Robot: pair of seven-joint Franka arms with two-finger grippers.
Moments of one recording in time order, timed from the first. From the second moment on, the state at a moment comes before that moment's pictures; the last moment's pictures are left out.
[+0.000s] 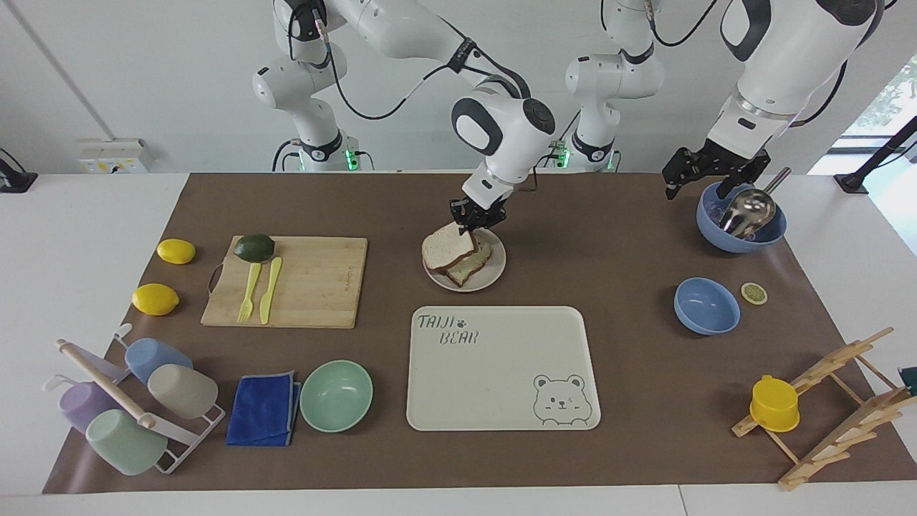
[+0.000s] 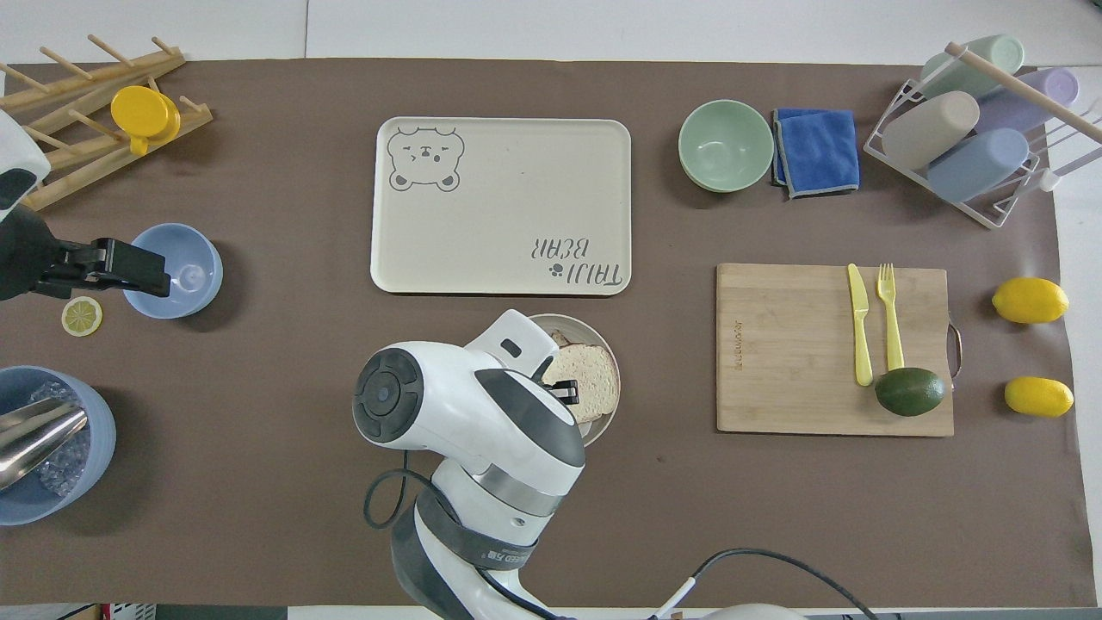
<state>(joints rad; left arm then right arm) -0.11 -0.04 -0.01 -1.64 -0.02 1.55 -0.05 0.74 0.41 0.11 -1.63 -0.24 1.75 0.85</state>
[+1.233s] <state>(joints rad) -0.10 -0.08 -0.03 -1.78 -0.02 1.66 -0.06 0.45 0.09 0.11 -1.62 -0.10 1.70 0.68</state>
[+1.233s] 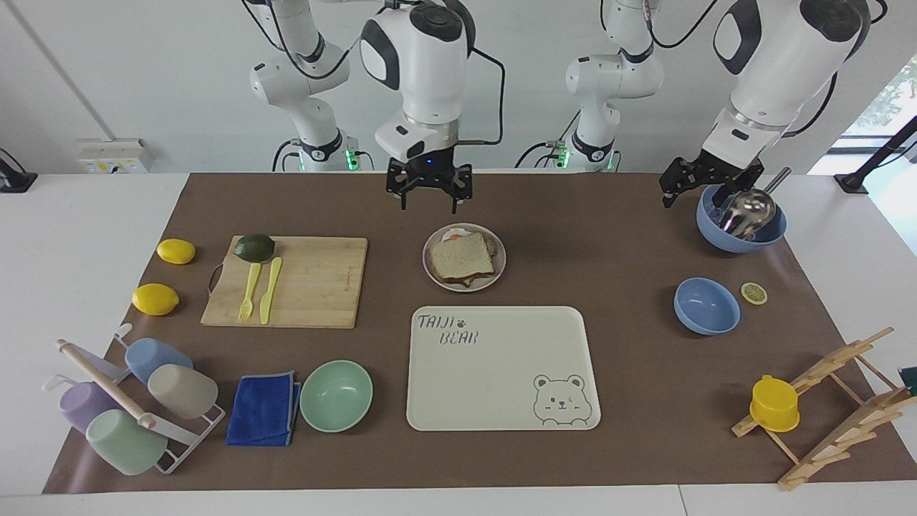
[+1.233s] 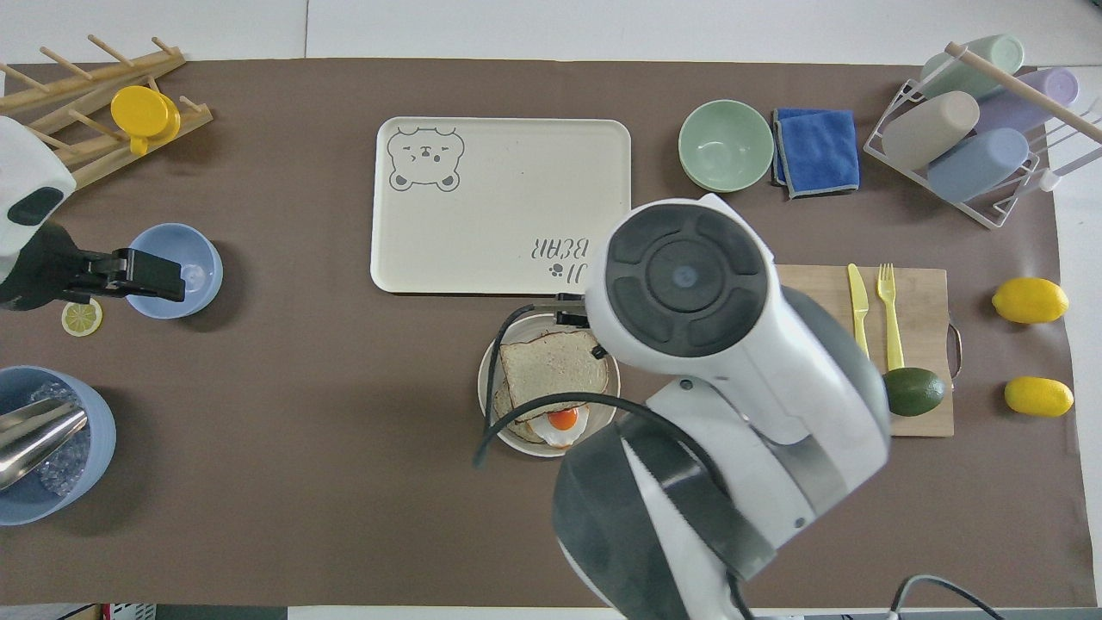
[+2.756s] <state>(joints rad) -0.60 0.06 -0.04 -2.27 -0.15 2.36 -0.40 0.02 -0.05 0.00 -1.62 0.01 1.50 0.15</state>
